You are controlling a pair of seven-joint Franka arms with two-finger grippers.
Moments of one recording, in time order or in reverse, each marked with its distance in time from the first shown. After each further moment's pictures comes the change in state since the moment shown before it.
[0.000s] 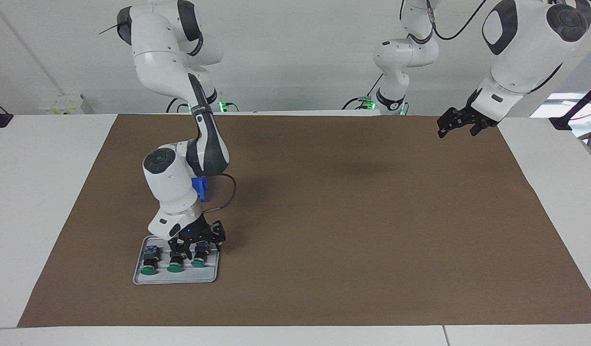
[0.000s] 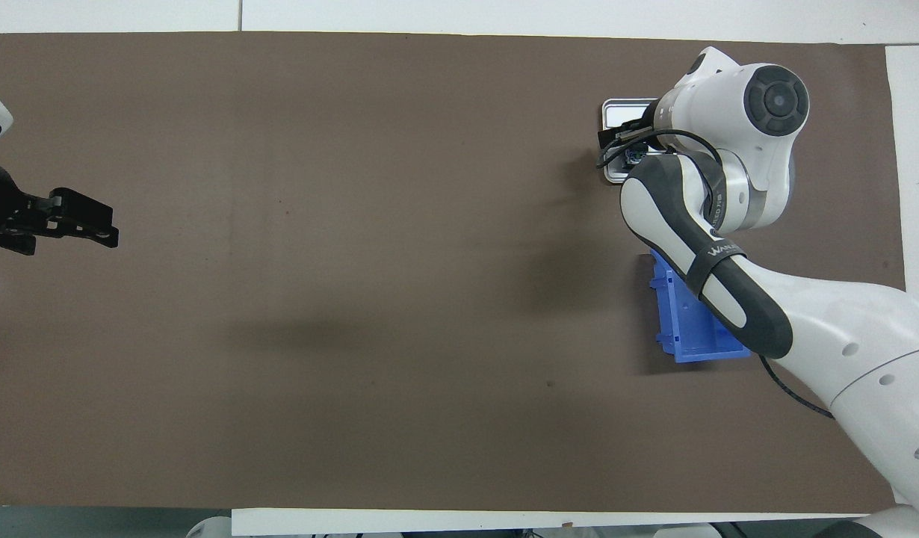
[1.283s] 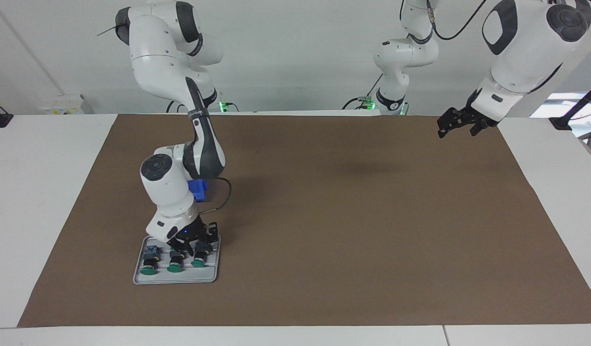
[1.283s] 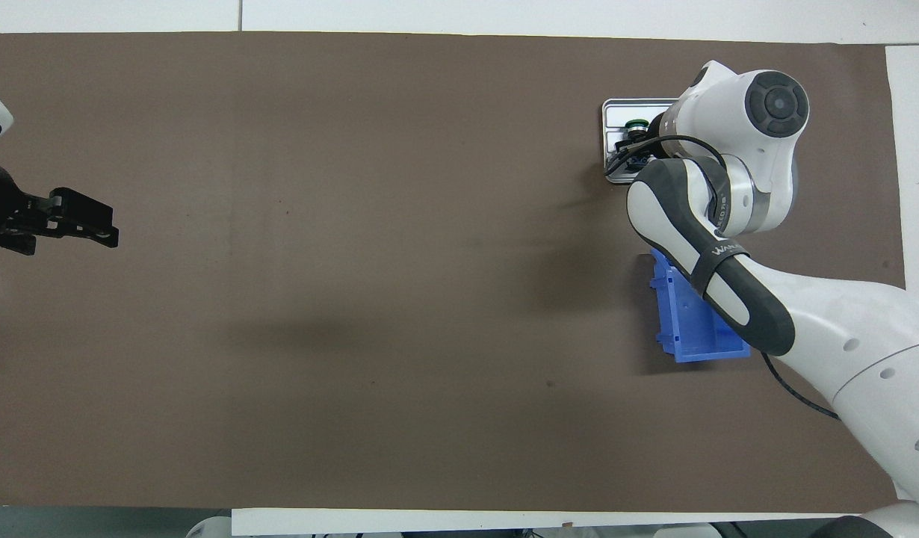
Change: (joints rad) left arm 0.000 0.000 0.000 0.000 0.000 0.000 0.000; right arm -0.010 0.006 -0.006 -0.025 -0.003 -0.029 -0.003
